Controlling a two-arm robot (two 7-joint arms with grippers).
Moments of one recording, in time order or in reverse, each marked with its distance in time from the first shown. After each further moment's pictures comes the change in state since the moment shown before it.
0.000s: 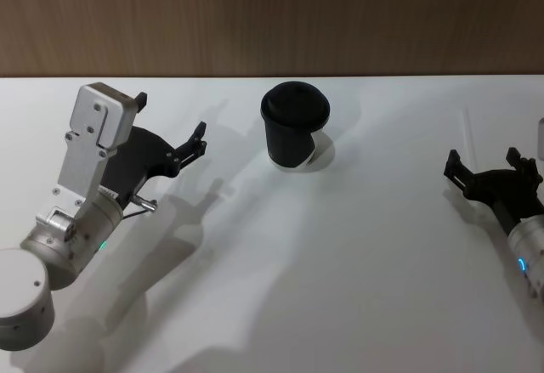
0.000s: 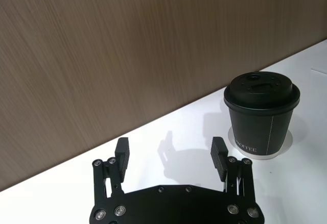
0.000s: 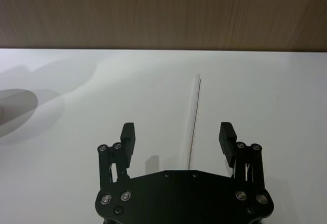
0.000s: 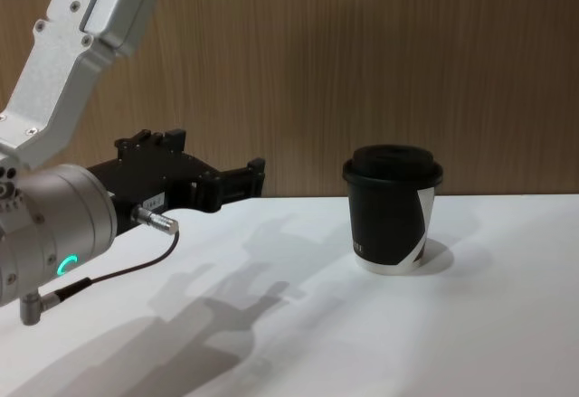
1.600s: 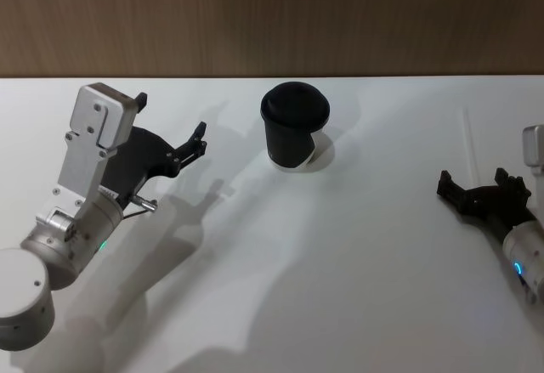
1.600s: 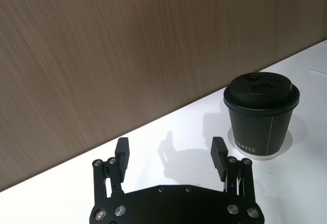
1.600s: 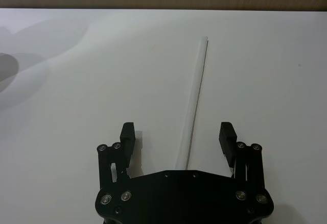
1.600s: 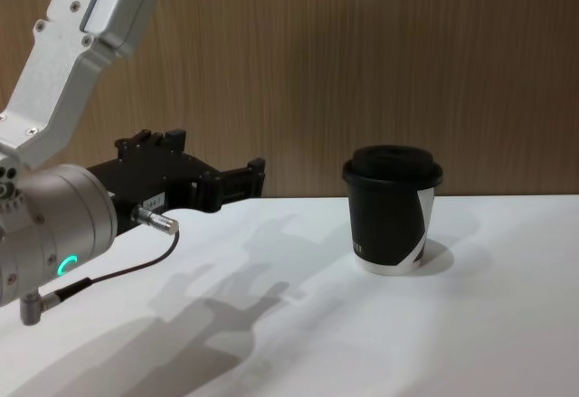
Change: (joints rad) left arm 0.000 0.000 0.000 0.000 0.000 0.000 0.000; right arm 0.048 -0.010 0.015 0.085 -0.008 0.105 0.066
